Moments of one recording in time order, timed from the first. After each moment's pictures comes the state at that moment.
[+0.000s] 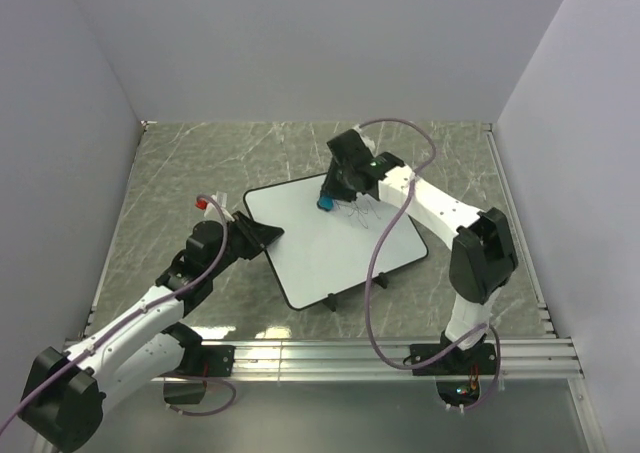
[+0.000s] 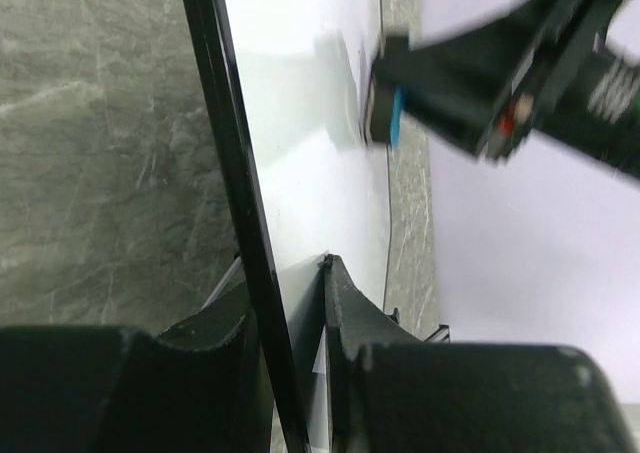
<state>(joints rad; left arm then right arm) -0.50 0.87 0.40 0.14 0.09 -1.04 0.64 1.74 1.46 -0.62 0.13 0.87</state>
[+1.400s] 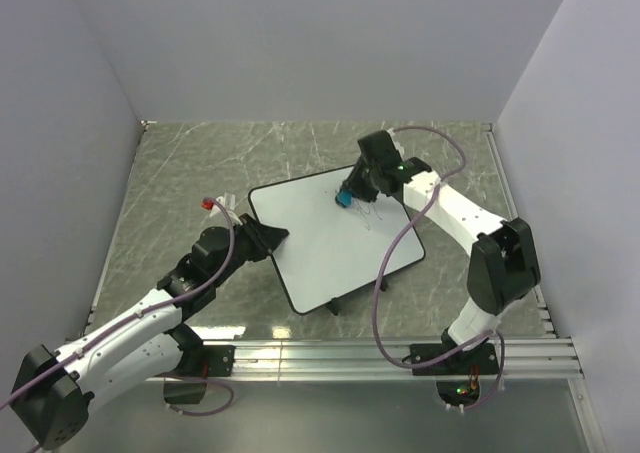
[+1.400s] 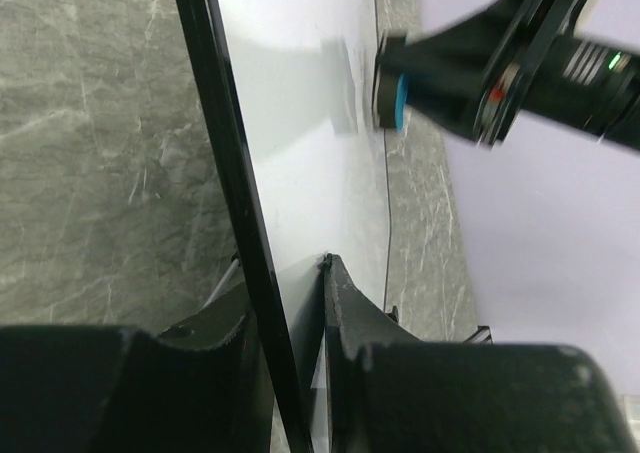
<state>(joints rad) -0.66 0.82 0.43 0.12 -0.10 -0.94 0.51 1.65 1.31 -0.54 0.08 0.97</state>
